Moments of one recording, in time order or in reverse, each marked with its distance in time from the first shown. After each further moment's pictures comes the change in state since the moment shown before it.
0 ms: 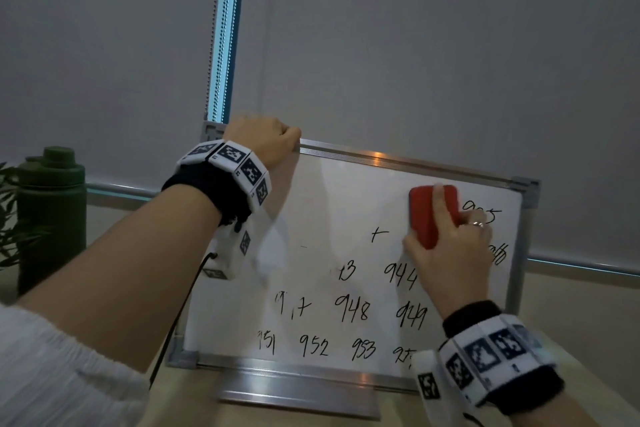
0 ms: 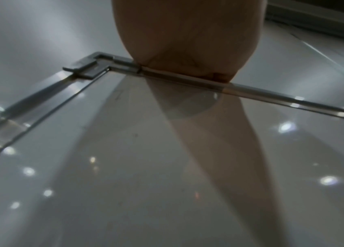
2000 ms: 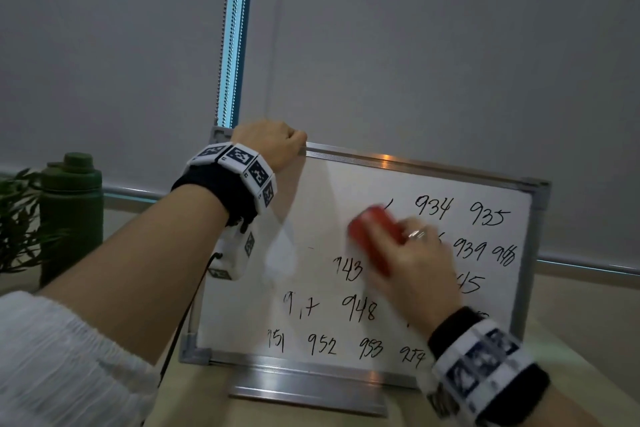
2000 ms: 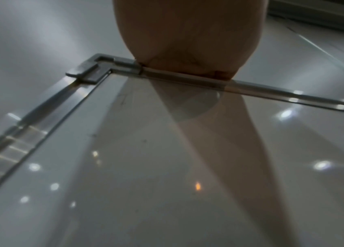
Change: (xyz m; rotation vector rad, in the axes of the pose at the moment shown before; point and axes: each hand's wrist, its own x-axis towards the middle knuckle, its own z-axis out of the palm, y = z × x) left_hand -0.006 0.003 -0.011 0.004 -0.037 -0.050; right_hand -0.022 -0.024 0.009 -0.018 0.087 -0.510
